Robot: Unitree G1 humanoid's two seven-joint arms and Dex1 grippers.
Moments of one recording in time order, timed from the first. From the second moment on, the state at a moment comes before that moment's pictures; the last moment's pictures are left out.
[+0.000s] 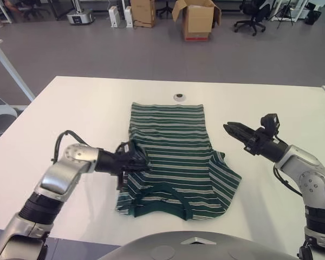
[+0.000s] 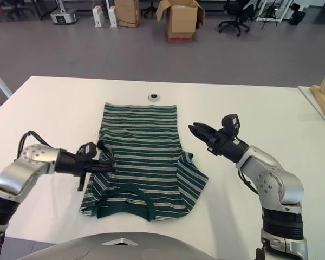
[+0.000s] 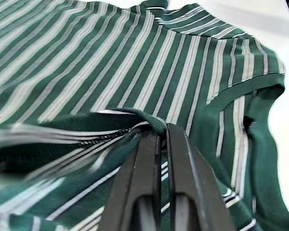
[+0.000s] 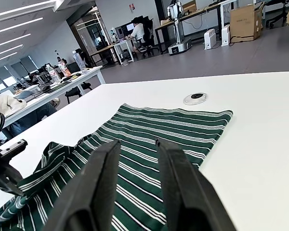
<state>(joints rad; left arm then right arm) -0.10 0.75 -0.24 -0.23 -0.35 0.50 -1.18 -0.04 -0.53 -0.27 -0.26 0.79 0.74 0.67</state>
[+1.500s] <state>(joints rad) -0.18 0.52 0.15 -0.20 -0.62 0.51 -0.81 0.18 -0.76 -0.26 -0.14 0.74 0.80 0.93</state>
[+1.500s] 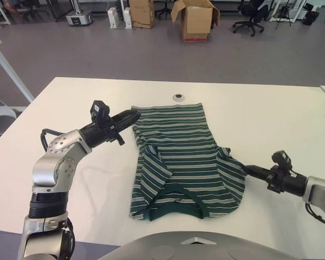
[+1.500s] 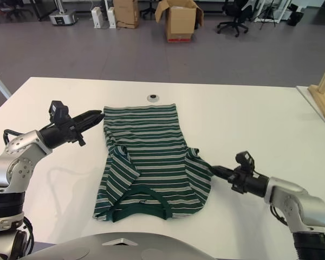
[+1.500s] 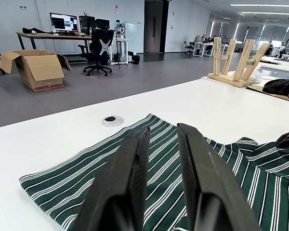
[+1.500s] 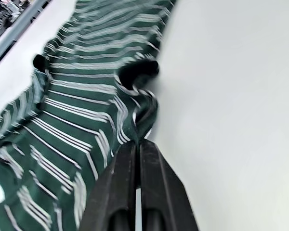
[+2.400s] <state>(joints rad) -0.04 0.81 -0.04 0.00 -0.20 -0.08 -1.08 0.09 -0.77 -0.07 -0.36 0.51 0.64 0.73</state>
